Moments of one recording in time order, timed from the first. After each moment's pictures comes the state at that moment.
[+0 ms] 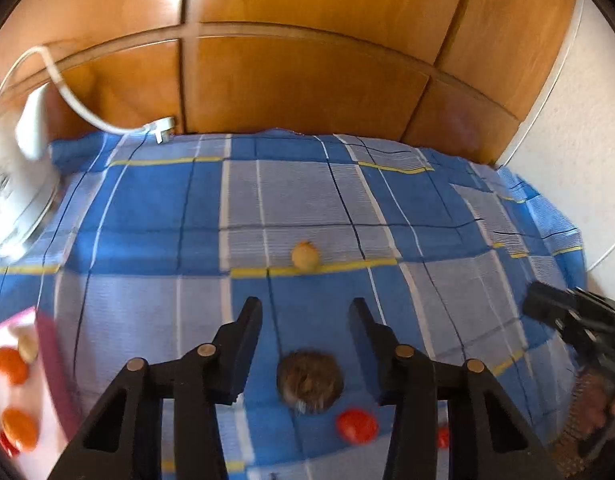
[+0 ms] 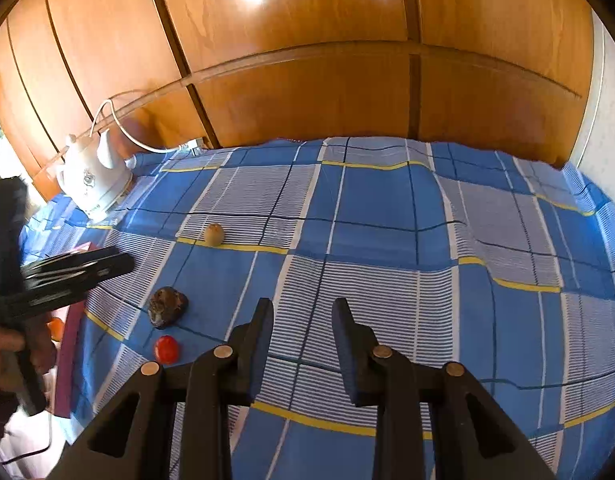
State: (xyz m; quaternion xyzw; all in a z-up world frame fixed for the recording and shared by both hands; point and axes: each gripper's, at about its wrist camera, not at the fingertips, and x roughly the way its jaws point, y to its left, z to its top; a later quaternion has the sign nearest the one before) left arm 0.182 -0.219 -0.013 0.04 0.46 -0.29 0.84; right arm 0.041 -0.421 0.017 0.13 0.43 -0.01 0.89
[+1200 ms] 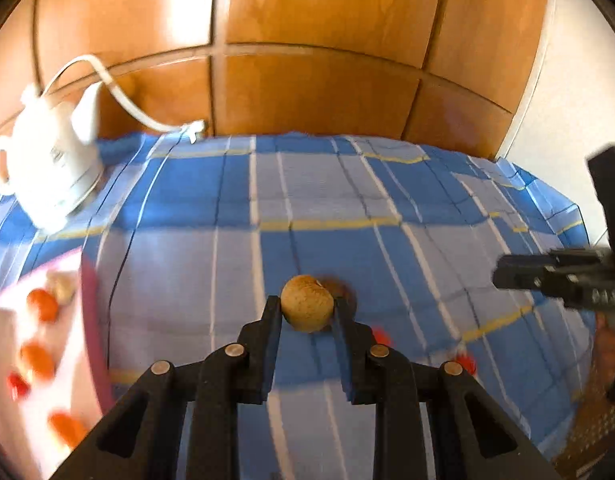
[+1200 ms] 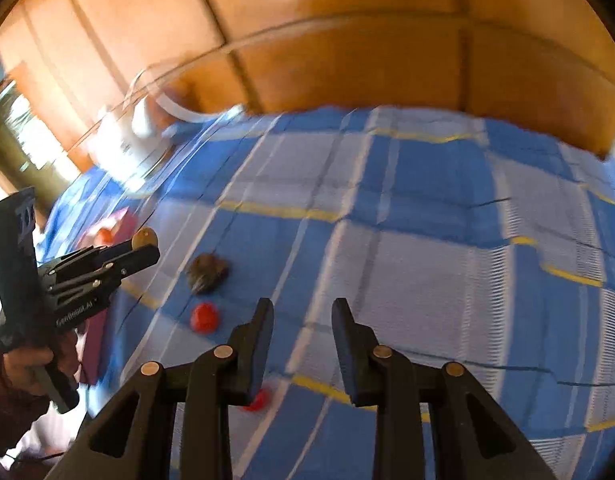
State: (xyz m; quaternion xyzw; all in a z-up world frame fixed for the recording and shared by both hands) left arm 0.097 -0.164 -0.016 0.05 0.42 -0.26 0.87; right arm 0.045 -0.393 0.001 0.12 0.49 0.10 0.86
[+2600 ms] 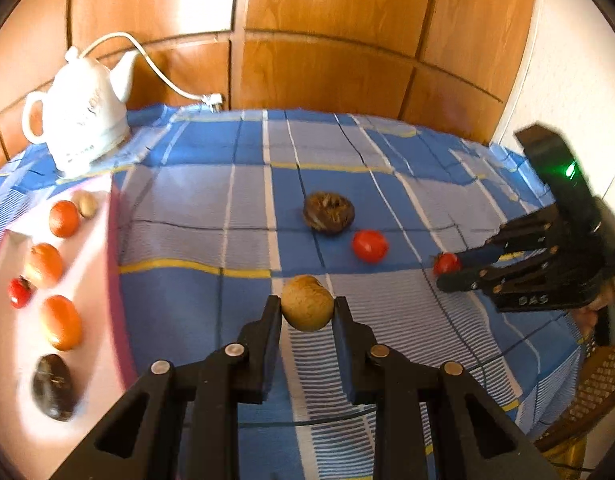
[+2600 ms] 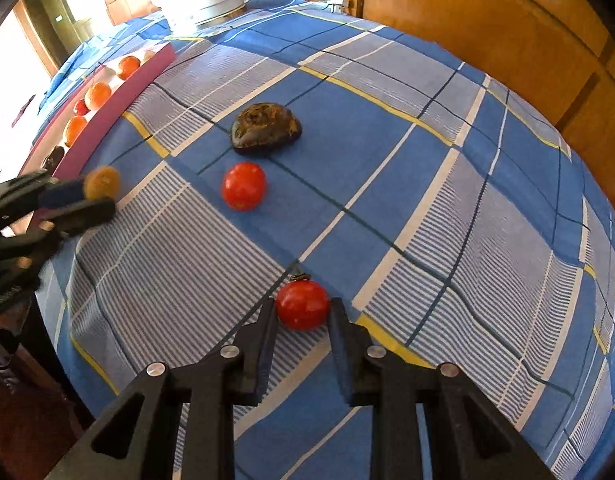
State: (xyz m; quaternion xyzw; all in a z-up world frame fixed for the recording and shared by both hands) left arm 0.034 -0.124 -0.039 0.04 0.41 -0.26 0.88; right arm 0.042 -0.304 -0.059 -0.07 0.57 0.15 0.81
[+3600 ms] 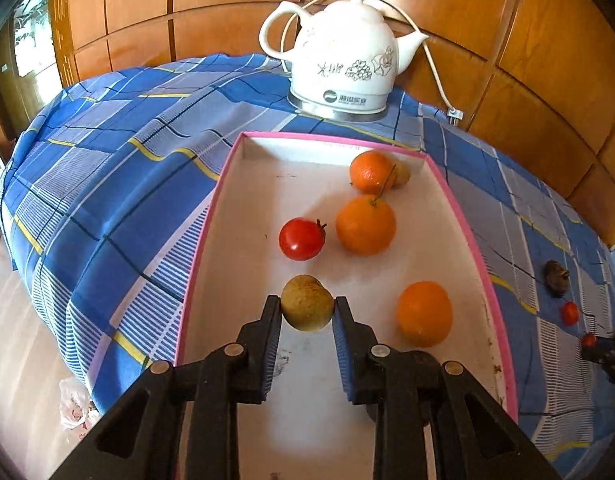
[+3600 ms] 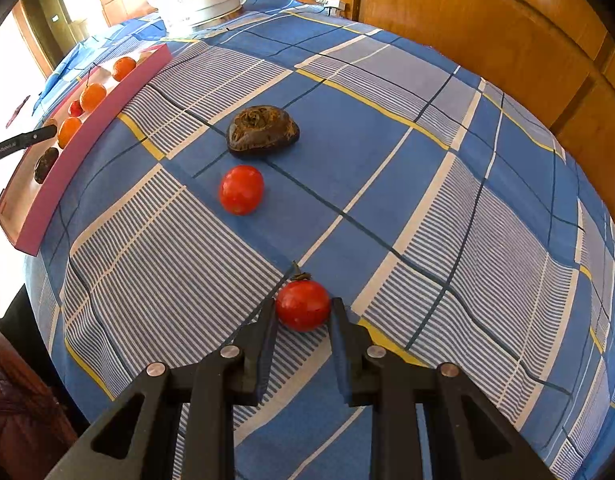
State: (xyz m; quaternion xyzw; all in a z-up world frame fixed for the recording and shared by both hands) left arm 0.086 0.085 -0.059 -0.06 0.46 -0.01 0.89; right arm 0.039 -0.302 -0.058 -0.08 0.56 0.15 0.81
